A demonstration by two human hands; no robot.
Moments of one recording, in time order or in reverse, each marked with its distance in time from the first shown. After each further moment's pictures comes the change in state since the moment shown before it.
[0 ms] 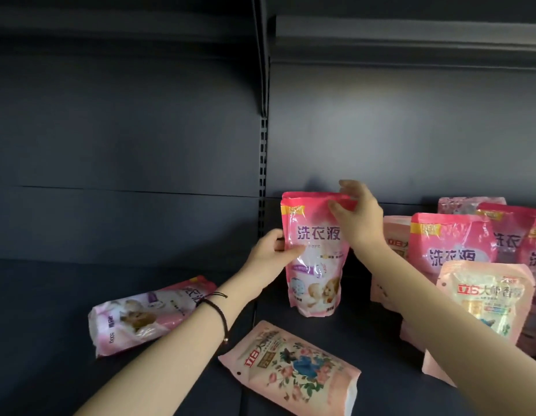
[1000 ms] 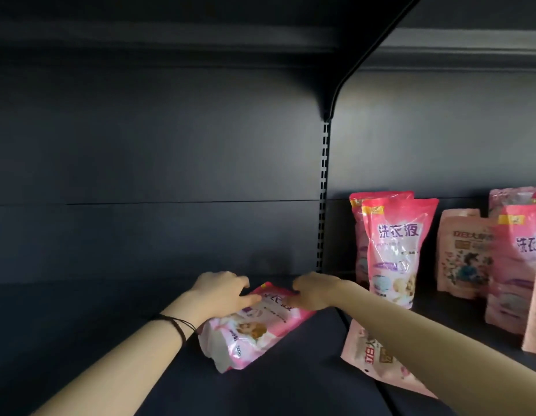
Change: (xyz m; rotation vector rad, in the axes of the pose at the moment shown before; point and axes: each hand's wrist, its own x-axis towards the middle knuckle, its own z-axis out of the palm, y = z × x) left_hand -0.026 -0.072 -0.233 1.444 -0.367 0.103; right_hand -0.107 -0.062 0.177 -0.947 -1.141 -0.006
